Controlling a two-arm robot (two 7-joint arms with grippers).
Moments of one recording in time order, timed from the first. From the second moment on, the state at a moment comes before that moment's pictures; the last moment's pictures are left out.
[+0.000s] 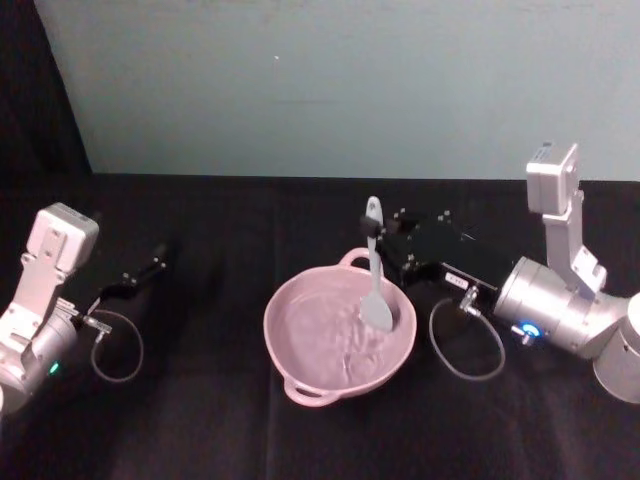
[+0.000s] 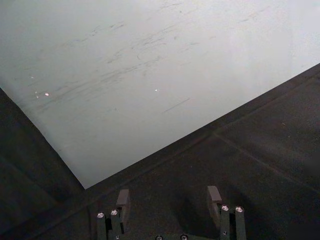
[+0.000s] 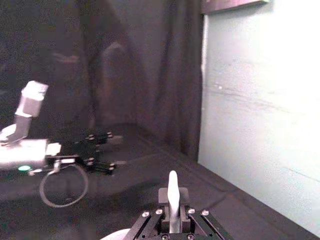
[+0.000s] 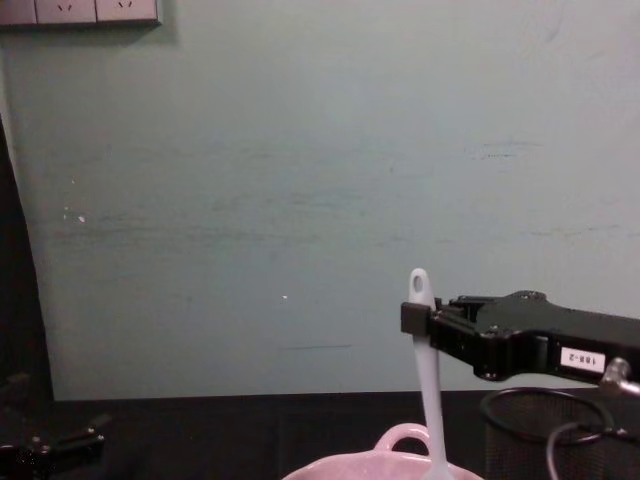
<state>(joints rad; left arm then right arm) -0.20 0.60 0.45 -1.41 -0.25 -0.12 0.03 0.37 0.47 -0.47 -1.43 0.50 -0.09 0.61</state>
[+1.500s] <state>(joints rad) -0.20 0.60 0.45 -1.41 -0.25 -0.12 0.03 0.38 0.38 -0.46 -1.34 0.52 -0.17 0.60</state>
